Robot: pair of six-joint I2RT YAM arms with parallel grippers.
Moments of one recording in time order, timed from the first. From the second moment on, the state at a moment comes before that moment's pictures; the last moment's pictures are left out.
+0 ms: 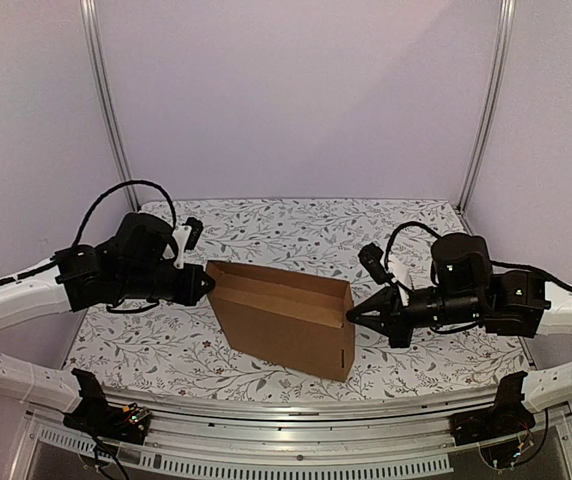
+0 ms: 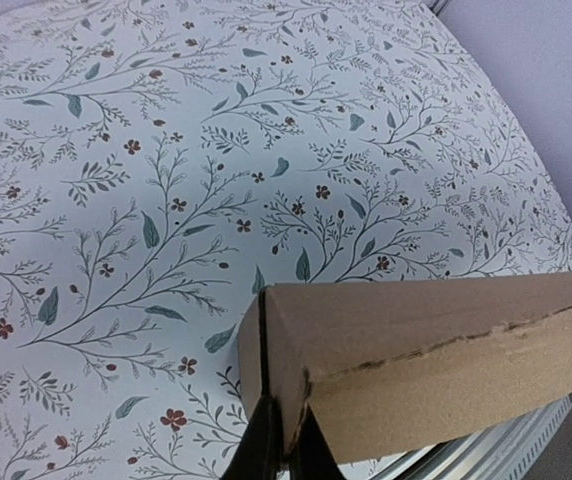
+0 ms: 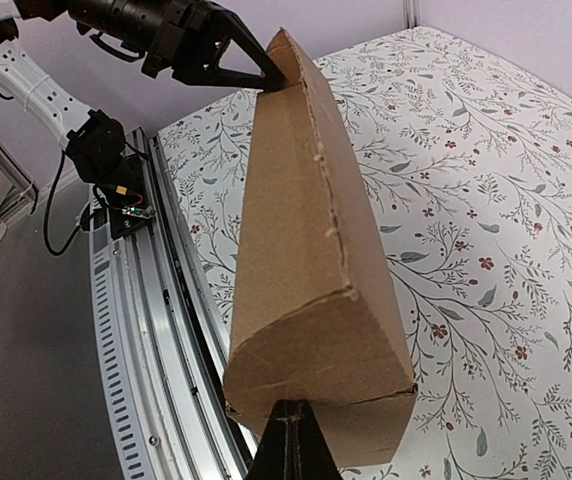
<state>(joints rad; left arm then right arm) -0.84 1.08 0.85 -0.49 -0.09 -0.51 1.06 1.02 0.78 -0.24 -0.17 0.18</state>
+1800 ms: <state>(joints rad) -1.00 1.18 0.91 -0.50 -0.39 -0.65 1.06 1.01 0.78 -0.33 -0.03 0.33</state>
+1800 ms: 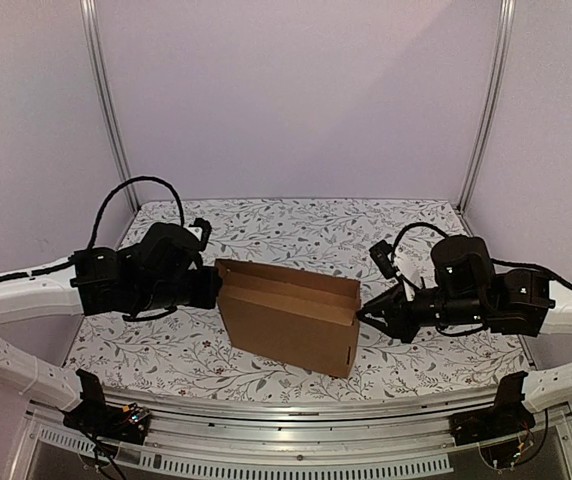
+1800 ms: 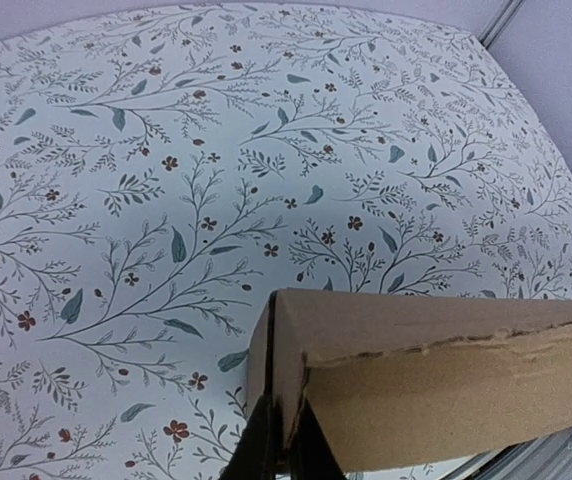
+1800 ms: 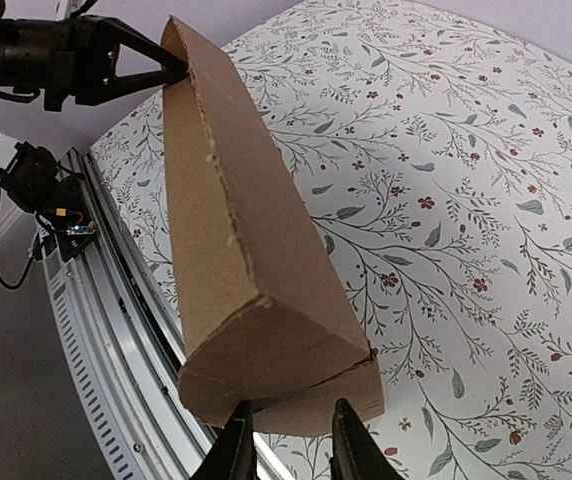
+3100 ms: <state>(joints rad) -1.13 1.21 0.91 -0.48 -0.55 -0.90 1.06 1.08 0.96 -0.55 0.14 0.46</state>
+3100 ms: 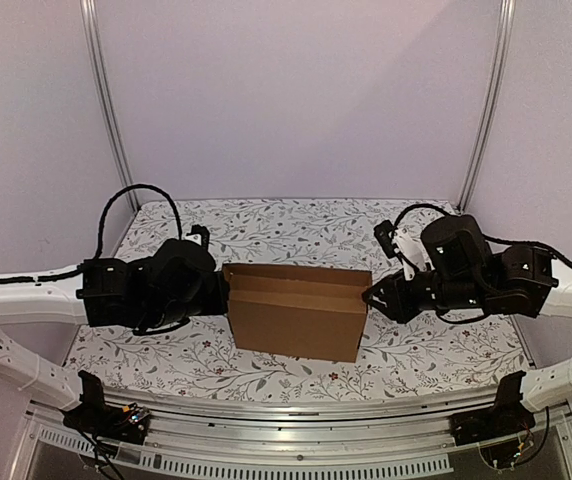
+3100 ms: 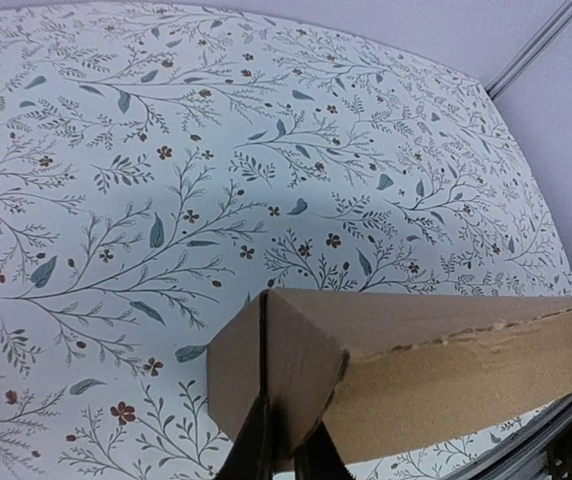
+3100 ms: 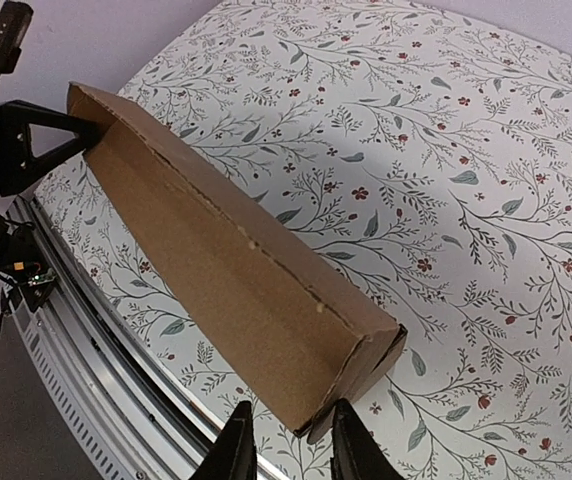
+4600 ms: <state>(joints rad) -1.14 1.23 0.92 -0.49 -0.60 -0.89 1.07 1.19 1.04 -0.60 0.25 0.54</state>
